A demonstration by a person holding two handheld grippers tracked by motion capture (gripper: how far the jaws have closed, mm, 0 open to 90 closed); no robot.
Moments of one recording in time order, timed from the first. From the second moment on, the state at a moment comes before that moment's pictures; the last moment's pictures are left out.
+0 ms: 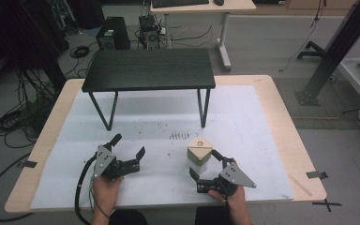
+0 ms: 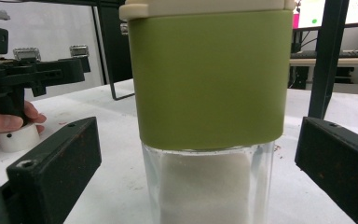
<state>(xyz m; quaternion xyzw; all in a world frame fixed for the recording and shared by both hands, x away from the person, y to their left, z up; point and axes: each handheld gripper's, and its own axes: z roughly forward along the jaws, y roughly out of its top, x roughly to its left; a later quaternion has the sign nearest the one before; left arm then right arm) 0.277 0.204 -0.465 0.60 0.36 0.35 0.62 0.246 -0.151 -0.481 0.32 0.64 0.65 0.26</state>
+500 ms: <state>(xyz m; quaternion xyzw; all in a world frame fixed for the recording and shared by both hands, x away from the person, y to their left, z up) 0.277 0.204 -0.465 0.60 0.36 0.35 0.62 0.253 -0.145 -0.481 0.32 0.64 0.64 0.26</state>
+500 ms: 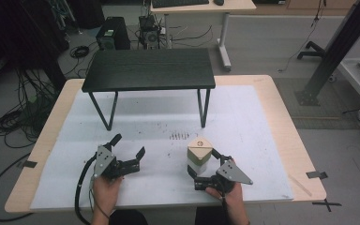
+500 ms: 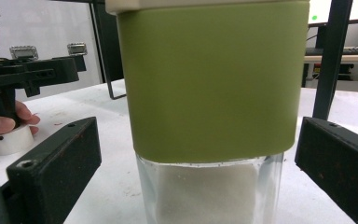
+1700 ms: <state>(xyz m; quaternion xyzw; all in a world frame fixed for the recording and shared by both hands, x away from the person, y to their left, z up) 0.277 0.204 -0.465 0.60 0.36 0.35 0.62 0.260 -0.141 -0.481 0.34 0.64 0.64 0.25</state>
